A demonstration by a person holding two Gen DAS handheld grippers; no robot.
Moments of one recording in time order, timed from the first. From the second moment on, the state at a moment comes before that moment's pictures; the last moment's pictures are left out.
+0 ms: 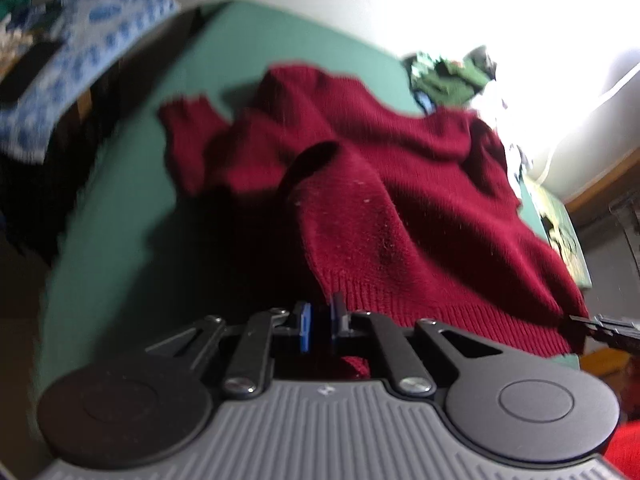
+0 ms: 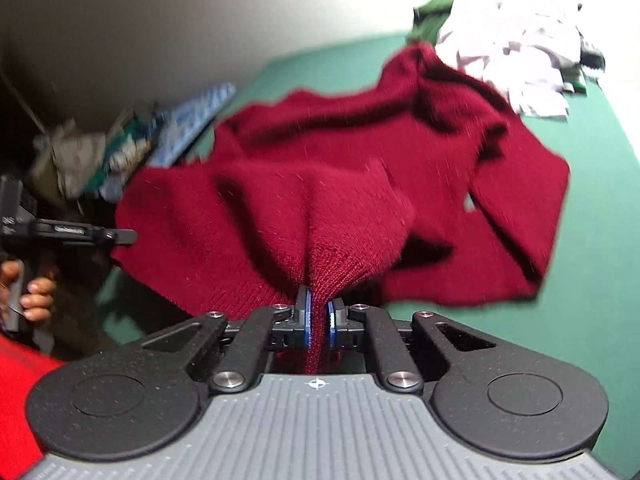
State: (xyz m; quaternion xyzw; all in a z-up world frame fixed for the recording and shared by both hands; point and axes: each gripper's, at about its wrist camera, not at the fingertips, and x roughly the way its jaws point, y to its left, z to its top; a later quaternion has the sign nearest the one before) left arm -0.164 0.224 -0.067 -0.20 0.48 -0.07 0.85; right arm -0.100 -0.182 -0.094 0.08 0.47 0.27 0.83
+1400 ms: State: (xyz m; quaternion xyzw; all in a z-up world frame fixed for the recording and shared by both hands) left arm -0.205 0.182 -0.103 -0.07 0.57 -0.15 0.81; right arm -0.113 -0.166 -0.137 -0.03 0.57 0.24 0.79
